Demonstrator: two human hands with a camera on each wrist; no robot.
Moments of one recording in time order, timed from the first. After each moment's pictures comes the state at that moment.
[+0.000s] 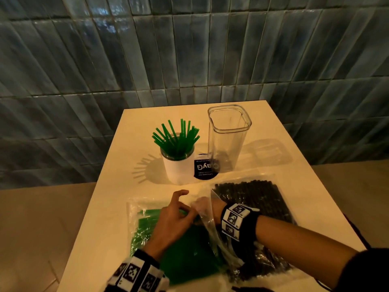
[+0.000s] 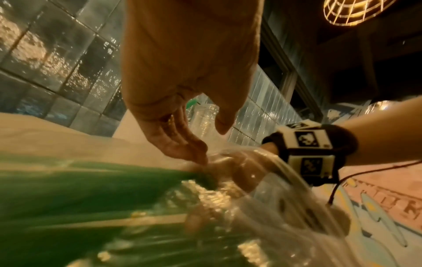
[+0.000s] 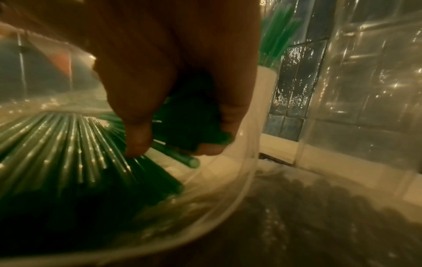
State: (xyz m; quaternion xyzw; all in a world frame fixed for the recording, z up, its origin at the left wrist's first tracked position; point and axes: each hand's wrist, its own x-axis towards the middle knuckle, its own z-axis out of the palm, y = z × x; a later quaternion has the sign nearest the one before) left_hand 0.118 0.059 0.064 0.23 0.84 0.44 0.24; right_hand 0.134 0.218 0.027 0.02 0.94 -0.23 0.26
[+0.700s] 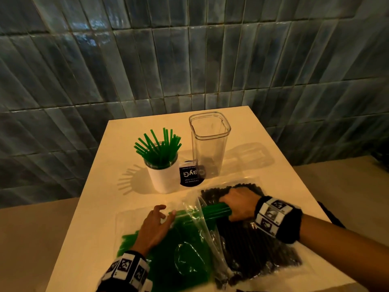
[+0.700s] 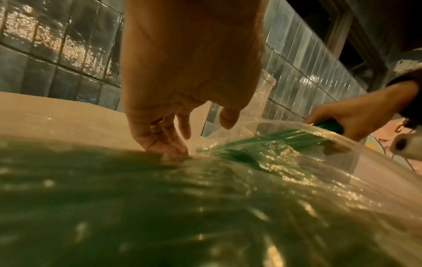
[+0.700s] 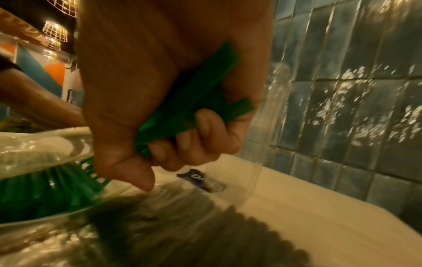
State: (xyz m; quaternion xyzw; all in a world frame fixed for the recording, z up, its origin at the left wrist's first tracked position) left_hand 0.084 0.055 0.003 0.18 0.90 0.32 0.24; right_hand 0.192 0.298 0.098 0.01 0.96 -0.03 0.27
